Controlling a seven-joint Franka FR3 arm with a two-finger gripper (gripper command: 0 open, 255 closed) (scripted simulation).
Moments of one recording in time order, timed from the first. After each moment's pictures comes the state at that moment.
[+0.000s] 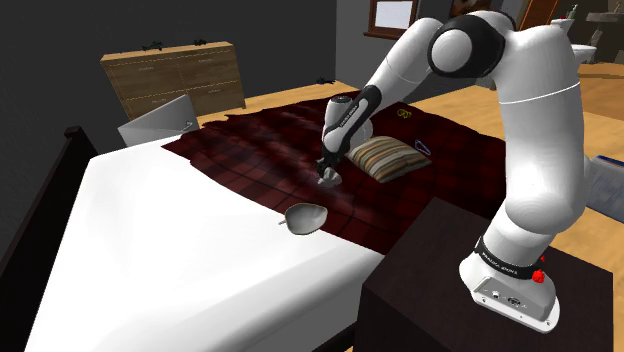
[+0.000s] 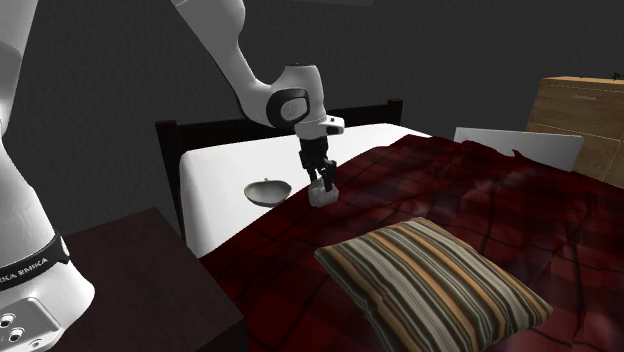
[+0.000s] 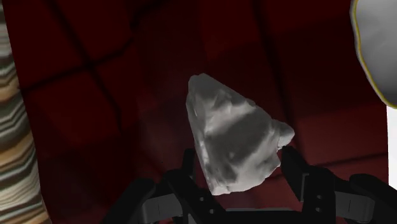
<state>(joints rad) -0.06 0.49 -0.01 -2.08 -0.01 2.77 0.05</state>
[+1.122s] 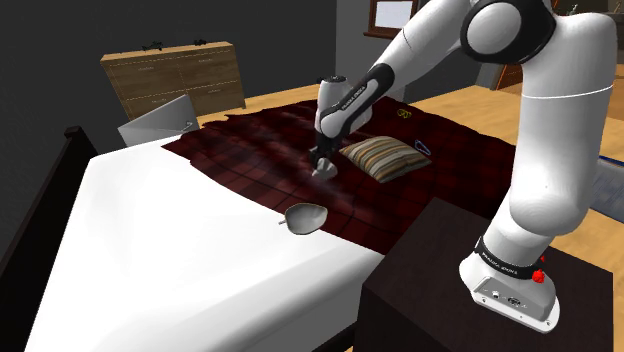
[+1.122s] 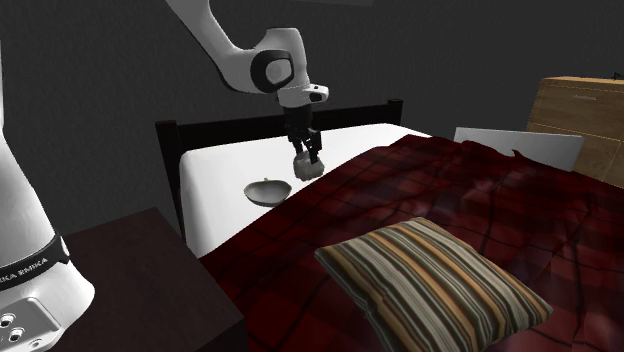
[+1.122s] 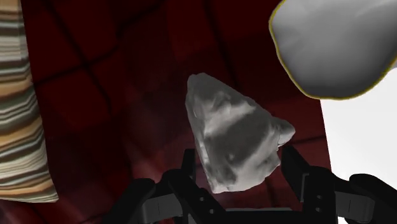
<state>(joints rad) 0.02 0.30 -0.01 -2.13 -0.05 2.63 0.16</state>
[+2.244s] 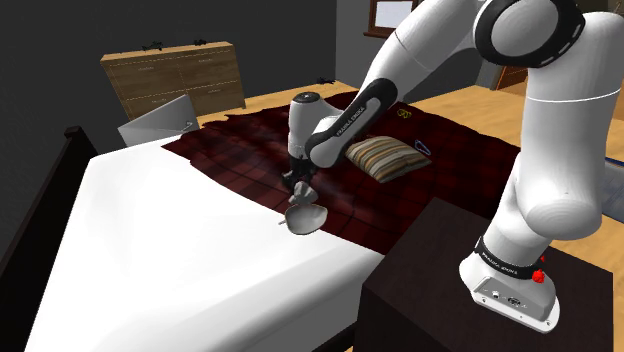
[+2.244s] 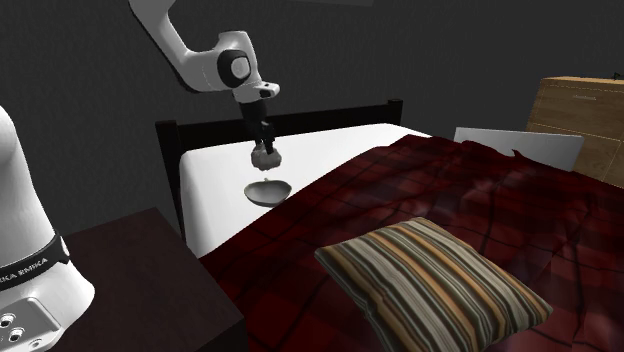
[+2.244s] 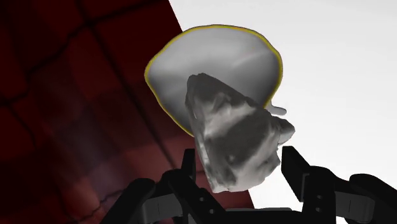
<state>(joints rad) 0.26 0.27 0.03 -2.19 -0.18 2.64 0.54</state>
